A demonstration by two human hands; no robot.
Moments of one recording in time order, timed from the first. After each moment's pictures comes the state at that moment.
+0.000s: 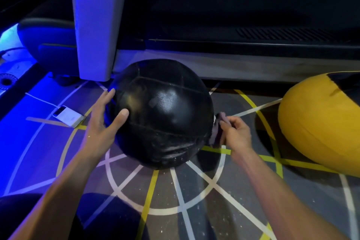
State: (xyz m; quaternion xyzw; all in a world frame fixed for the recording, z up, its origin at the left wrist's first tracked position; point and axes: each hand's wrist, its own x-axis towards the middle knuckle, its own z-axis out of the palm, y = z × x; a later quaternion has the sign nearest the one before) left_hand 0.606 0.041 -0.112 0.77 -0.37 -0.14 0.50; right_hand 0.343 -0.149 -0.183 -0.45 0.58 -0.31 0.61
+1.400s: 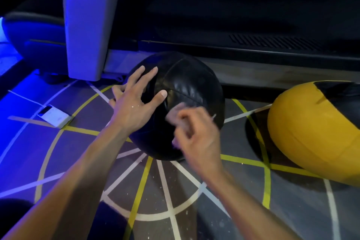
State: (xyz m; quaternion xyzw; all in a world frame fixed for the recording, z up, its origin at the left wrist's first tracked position) left_hand 0.555 -0.051 -0.082 0.84 -0.44 -0.09 0.31; right_hand 0.375 -0.099 -0.132 -0.81 0.28 -0.42 0.30
